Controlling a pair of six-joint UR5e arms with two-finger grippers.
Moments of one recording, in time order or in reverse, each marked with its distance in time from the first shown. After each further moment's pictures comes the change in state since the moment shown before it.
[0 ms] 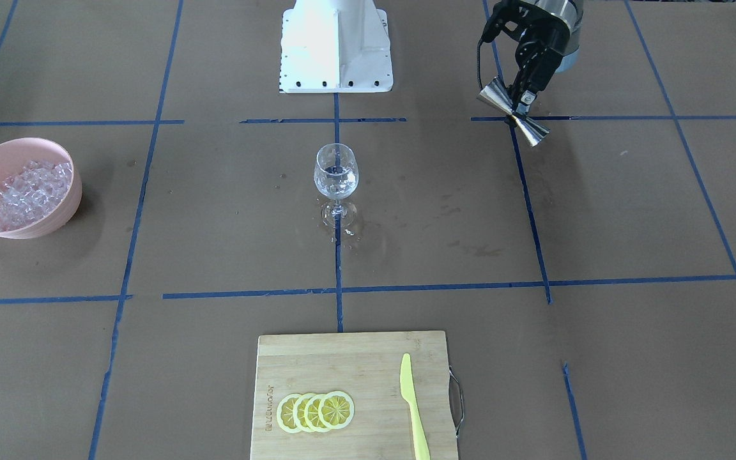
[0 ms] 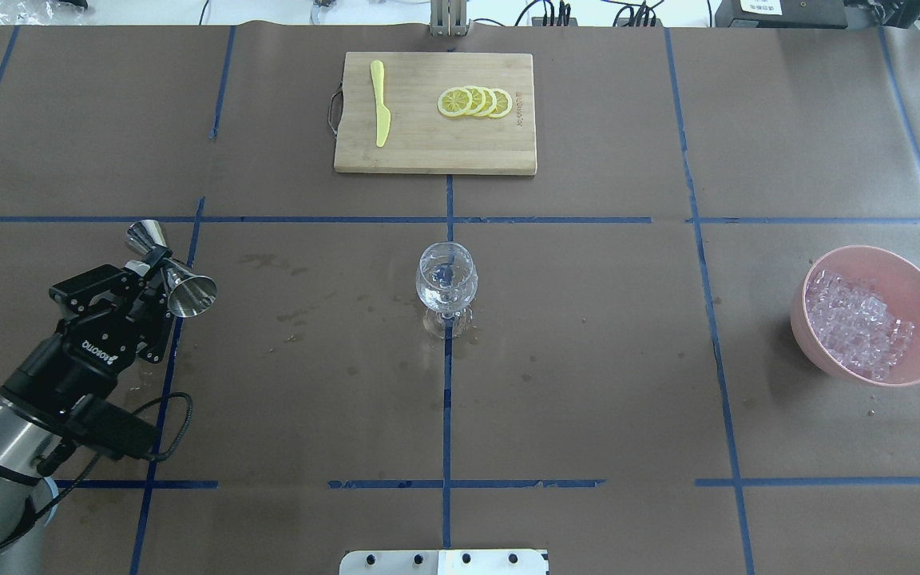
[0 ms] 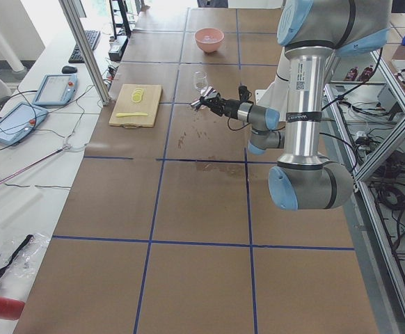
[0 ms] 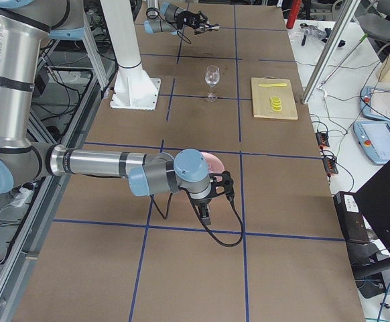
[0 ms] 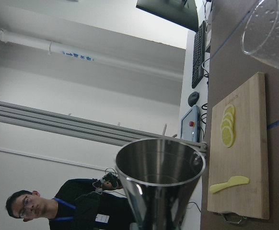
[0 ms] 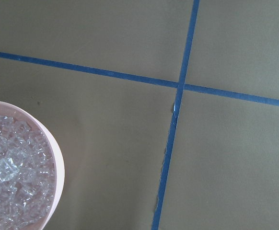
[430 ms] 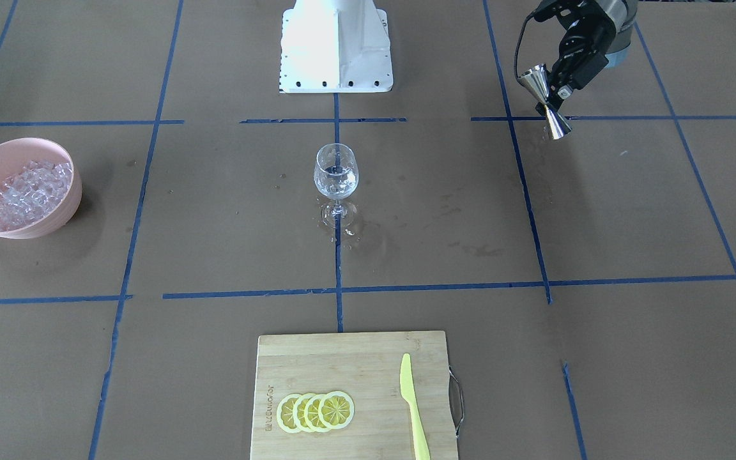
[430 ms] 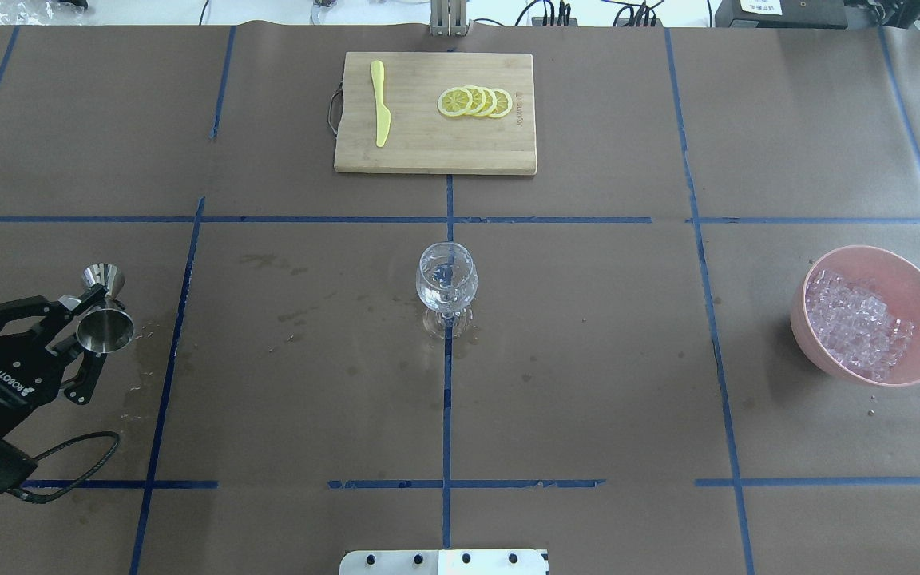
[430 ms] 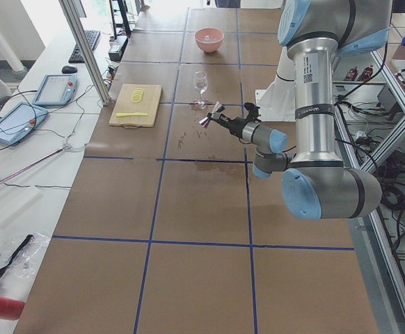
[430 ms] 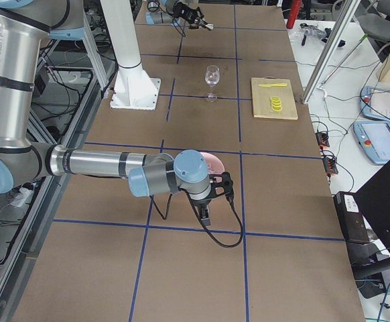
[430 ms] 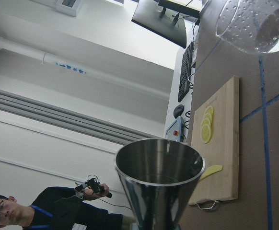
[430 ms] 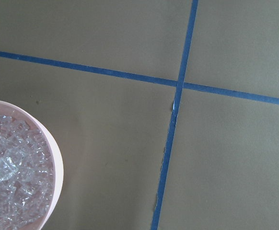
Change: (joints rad) left arm -0.001 0.197 0.010 -0.180 -0.184 -0.382; right arm 0.000 -0.001 -0.002 0.000 0.000 0.000
